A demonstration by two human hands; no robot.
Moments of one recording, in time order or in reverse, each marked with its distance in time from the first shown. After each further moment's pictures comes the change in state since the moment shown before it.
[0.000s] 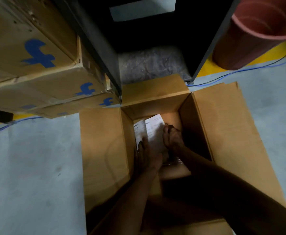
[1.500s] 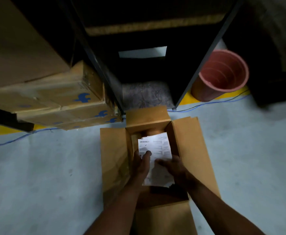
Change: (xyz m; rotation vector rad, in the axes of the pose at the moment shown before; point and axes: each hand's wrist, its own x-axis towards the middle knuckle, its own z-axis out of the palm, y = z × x) left_hand -0.128 0.069 -0.106 -0.574 -0.003 -0.081; right_hand -0.146 -0.108 -0.087 0.358 -0.162 0.517
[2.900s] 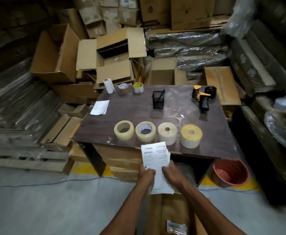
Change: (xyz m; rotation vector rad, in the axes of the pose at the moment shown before) left_hand -0.356 0.337 -0.265 -0.432 0.116 0.196; right_hand -0.385 -0.366 0.106 -0.387 -0.205 -0.635
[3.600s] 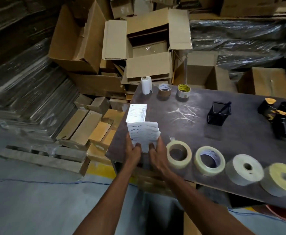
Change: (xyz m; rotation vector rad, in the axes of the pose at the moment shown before) left_hand 0.245 0.162 -0.252 0.145 0.207 0.370; right_hand 0.237 -0.191 0.261 0.068 0.227 -0.377
